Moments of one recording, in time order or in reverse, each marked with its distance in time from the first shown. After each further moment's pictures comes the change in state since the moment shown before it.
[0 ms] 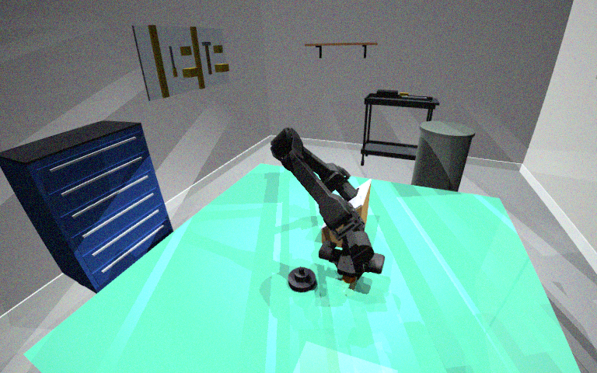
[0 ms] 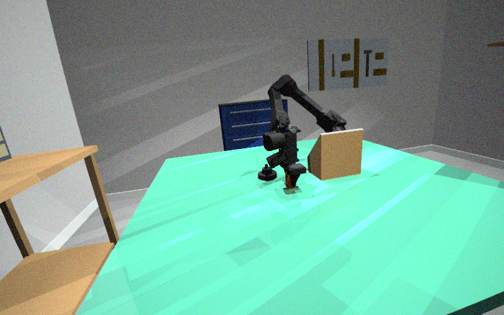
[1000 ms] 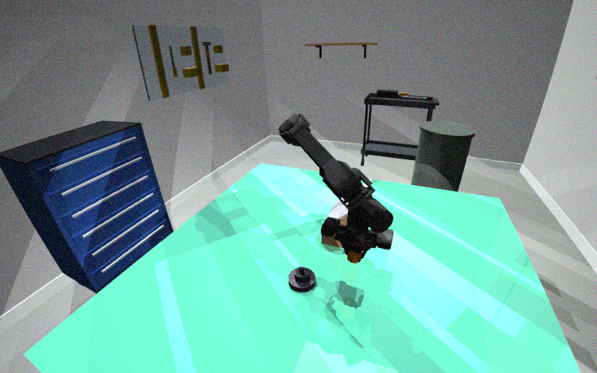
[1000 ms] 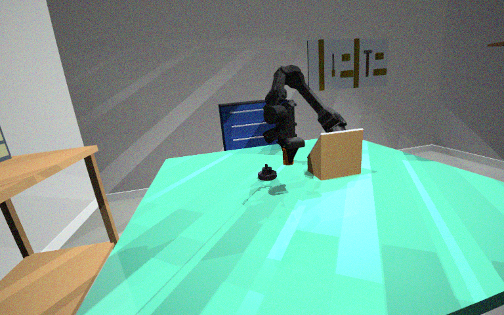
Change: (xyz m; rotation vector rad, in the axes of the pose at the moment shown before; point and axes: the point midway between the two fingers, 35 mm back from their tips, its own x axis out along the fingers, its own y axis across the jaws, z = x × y) arm -0.099 0.012 0.010 -0.020 -0.010 0.005
